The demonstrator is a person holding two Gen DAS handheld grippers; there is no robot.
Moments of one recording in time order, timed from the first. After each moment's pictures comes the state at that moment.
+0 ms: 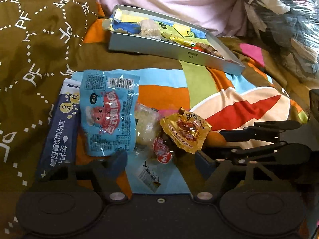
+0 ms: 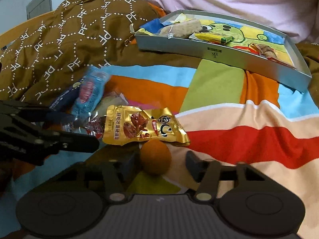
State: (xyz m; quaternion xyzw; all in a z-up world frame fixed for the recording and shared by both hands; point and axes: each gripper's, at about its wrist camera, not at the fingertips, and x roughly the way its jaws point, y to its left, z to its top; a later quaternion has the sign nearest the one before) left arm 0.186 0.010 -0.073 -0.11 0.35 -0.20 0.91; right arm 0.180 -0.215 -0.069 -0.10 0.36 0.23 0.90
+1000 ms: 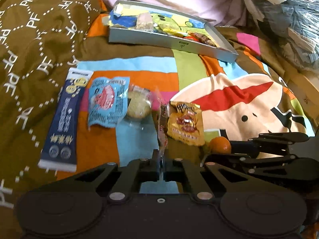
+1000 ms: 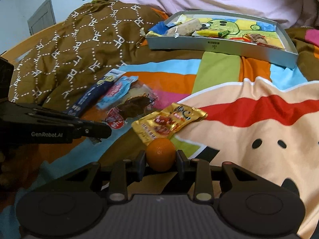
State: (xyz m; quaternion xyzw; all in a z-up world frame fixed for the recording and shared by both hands) left arm 0.139 0.000 -0.048 -0.09 0.39 -0.18 0.90; right arm 0.121 -0.232 -0.057 -0.05 0.37 0.25 0.89
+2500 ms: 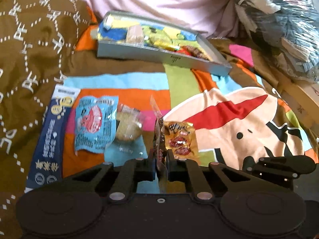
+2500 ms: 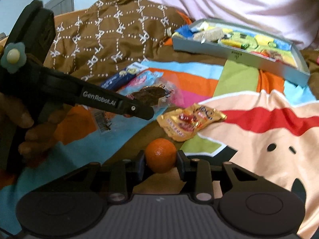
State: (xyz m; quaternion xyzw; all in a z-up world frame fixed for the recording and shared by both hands) left arm 0.160 -0.006 -0.045 -0.10 0.34 -0.21 0.91; right arm 0.093 -0.209 -0.059 -0.10 0.33 0.27 0.90
